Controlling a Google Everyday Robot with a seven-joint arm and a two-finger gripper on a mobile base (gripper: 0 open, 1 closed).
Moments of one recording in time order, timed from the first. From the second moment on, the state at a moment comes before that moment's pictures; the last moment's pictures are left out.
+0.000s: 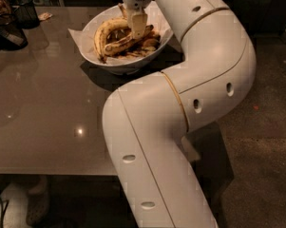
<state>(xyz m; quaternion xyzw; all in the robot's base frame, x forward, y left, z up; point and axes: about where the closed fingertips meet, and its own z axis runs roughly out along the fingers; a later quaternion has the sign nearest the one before) 0.744 0.000 0.935 -0.78 0.61 -0.08 0.10</state>
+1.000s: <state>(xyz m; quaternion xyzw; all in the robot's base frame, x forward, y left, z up) 0.747 0.007 0.927 -0.79 0.60 -0.09 0.08</state>
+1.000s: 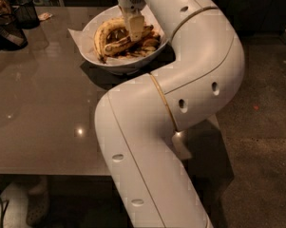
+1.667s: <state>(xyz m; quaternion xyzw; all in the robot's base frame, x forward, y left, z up) 0.747 0.007 0.920 -0.80 0.59 -0.09 0.07</state>
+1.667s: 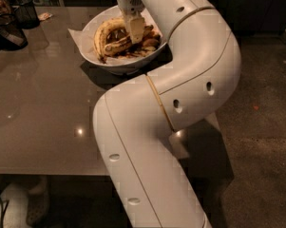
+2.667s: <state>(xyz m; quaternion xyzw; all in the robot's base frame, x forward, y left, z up) 0.746 0.004 0.903 -0.80 0.59 -0.07 0.06</state>
